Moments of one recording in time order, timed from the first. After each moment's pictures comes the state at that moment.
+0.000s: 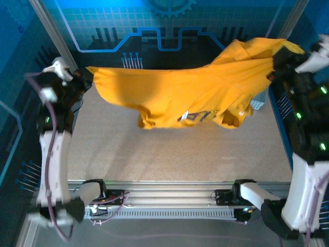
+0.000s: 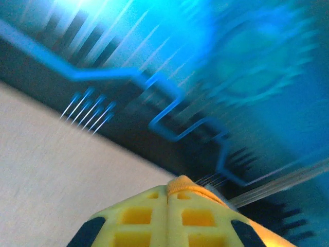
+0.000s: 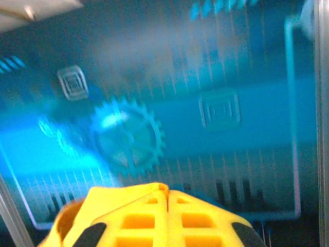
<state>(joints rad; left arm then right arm) 0.19 1.18 1.35 -0.46 0.35 -0.74 -0.01 1.13 1.93 -0.68 -0.09 0.23</state>
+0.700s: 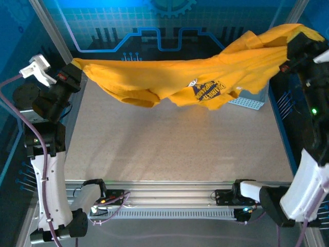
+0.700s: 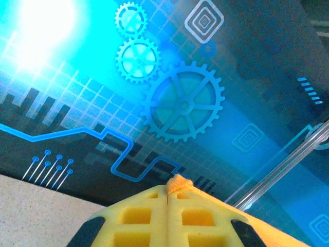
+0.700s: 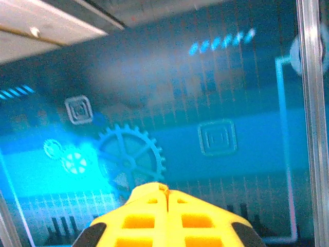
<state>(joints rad) 0.22 0.95 1.42 -0.34 0.38 -0.74 -0.04 1.21 2.32 -0.81 -0.11 0.23</state>
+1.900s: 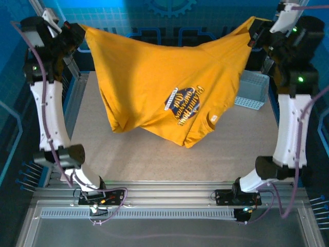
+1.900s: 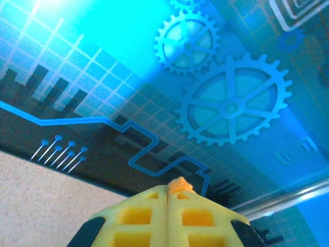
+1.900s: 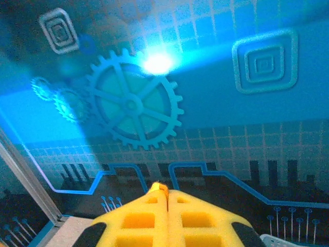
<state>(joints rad) 0.23 1.73 2.31 -0.71 0.43 -0.76 -0.04 1.58 2.27 -0.68 -0.30 0.25</state>
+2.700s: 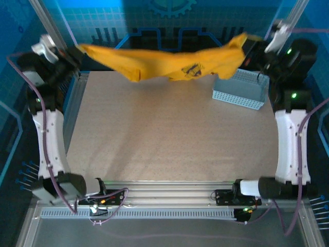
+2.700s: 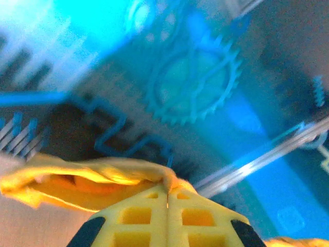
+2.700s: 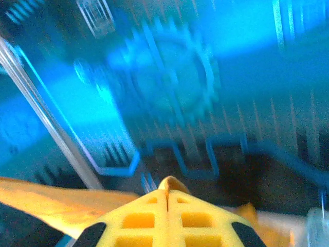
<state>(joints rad) 0.33 1.25 1.44 -0.19 0.70 -0.89 -0.06 1.26 1.69 -0.45 -0.48 0.36</state>
